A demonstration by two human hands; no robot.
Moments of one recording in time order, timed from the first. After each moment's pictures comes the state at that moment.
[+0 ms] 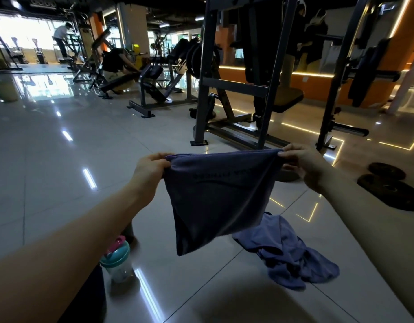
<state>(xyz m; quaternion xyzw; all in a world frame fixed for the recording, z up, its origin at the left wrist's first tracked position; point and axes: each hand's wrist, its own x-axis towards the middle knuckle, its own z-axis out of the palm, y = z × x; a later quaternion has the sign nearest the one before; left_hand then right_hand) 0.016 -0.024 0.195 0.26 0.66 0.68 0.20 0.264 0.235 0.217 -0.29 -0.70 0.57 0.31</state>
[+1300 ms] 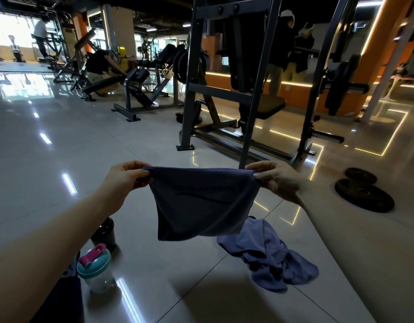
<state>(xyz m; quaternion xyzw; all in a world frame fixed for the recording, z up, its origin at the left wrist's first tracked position) -0.021 -0.038 0.176 0.29 0.66 0.65 0.22 0.267 0.235 0.199 -0.25 -0.68 0.65 0.21</state>
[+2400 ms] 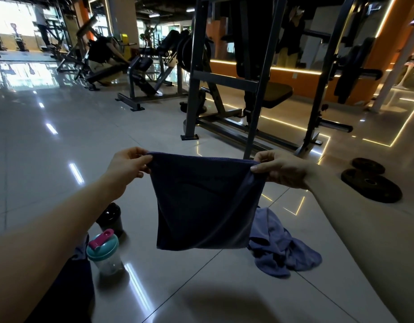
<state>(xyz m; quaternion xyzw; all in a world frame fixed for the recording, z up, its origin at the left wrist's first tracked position) -0.026 -0.043 0.174 0.30 0.72 0.61 0.17 0.268 0.229 0.217 -0.19 -0.75 0.63 0.06</state>
